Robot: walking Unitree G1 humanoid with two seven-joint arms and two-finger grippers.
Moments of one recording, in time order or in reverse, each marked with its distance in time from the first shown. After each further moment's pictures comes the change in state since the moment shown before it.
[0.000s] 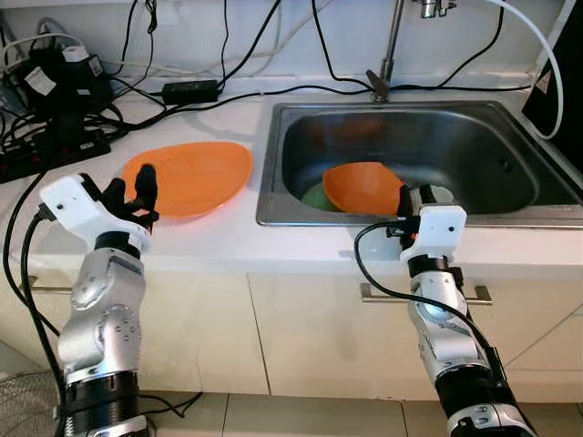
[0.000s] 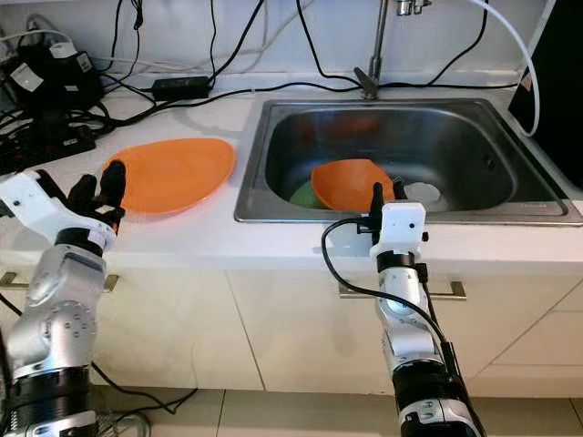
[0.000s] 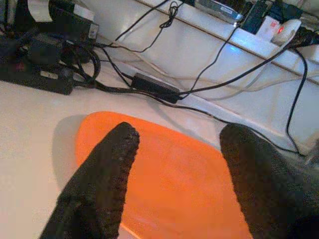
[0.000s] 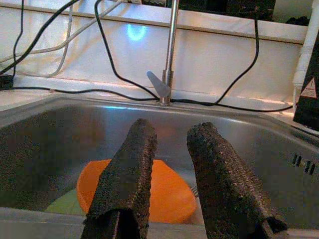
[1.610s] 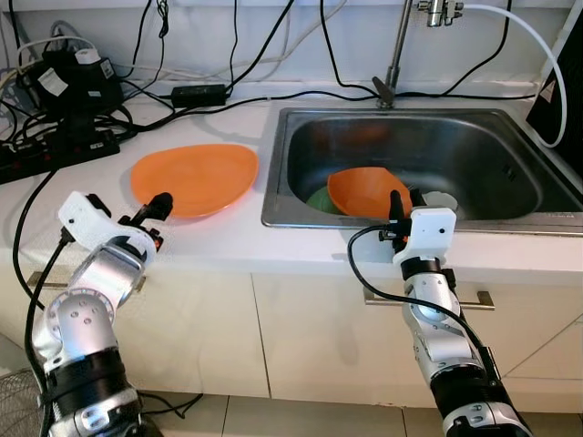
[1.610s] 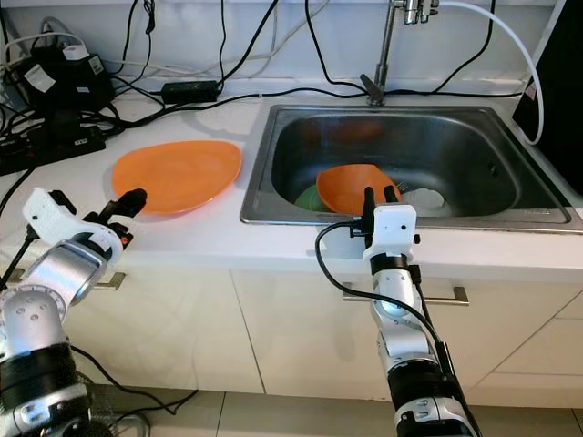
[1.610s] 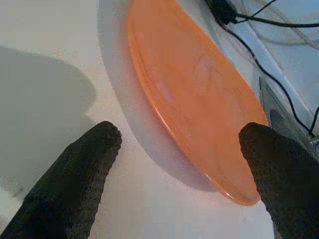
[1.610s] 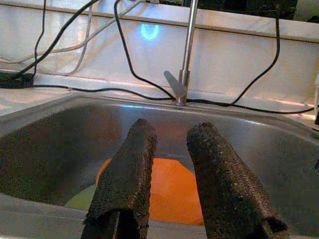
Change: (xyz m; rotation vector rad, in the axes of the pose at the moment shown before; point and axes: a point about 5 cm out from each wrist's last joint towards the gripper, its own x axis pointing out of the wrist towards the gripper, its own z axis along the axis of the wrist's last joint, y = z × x) left arm 0.006 0.008 -0.014 -0.321 0.428 0.210; right arm -0.001 0.007 -0.005 0.008 0.026 0.034
